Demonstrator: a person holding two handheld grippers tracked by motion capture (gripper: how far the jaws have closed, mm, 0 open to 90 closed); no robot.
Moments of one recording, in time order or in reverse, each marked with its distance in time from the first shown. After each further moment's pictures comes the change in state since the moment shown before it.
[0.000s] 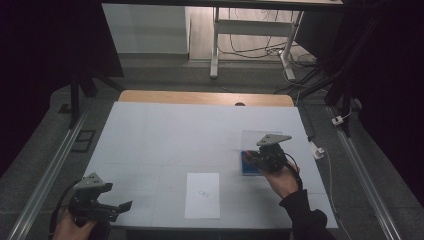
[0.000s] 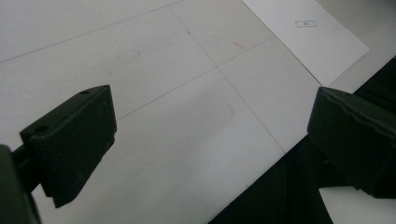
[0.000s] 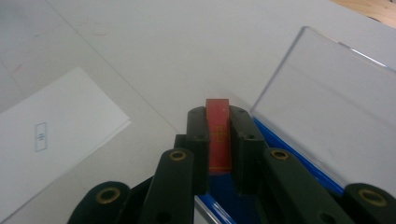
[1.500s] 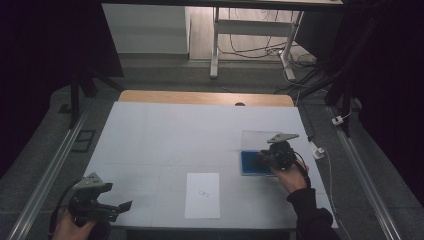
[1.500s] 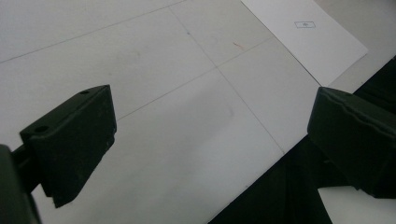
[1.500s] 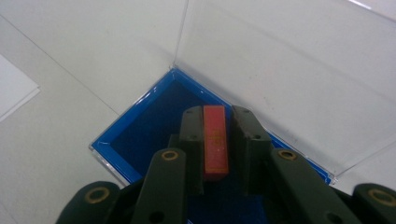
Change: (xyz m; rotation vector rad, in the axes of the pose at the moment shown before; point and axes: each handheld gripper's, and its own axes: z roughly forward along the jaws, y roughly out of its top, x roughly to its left) left arm 0.000 0.000 0.000 -0.001 -0.003 -0.001; right arm -0.043 -0.025 0.008 0.091 -0.110 0.062
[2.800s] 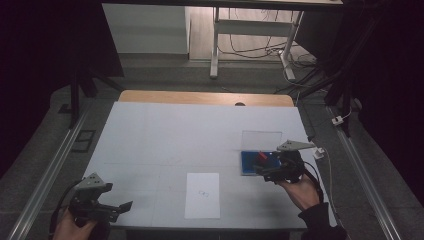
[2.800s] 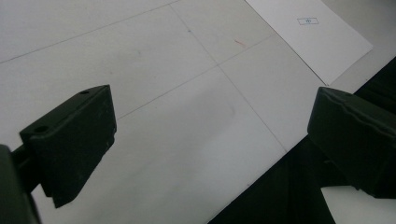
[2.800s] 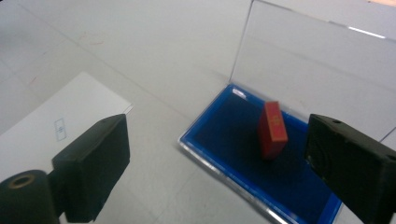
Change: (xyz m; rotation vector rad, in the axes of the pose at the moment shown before) left arm -0.002 0.000 0.001 0.008 0.011 0.008; right arm 0.032 -0.008 -0.055 -0.123 0.095 0.094
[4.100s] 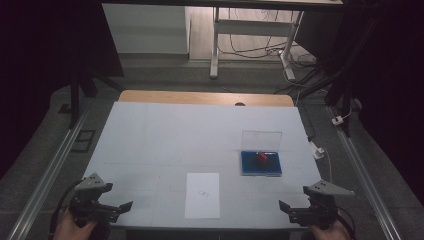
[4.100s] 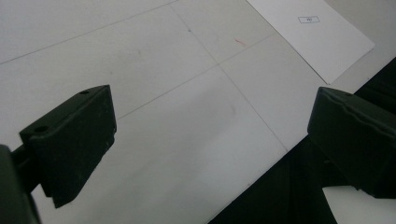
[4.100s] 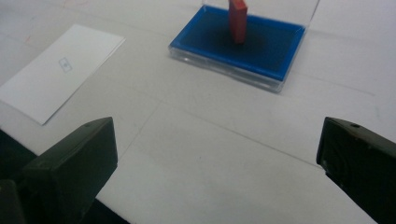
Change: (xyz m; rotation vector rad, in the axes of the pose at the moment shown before) left arm -0.001 0.000 0.001 0.005 0.007 0.005; right arm 0.025 -0.086 -0.082 -0.009 -0.135 0.120
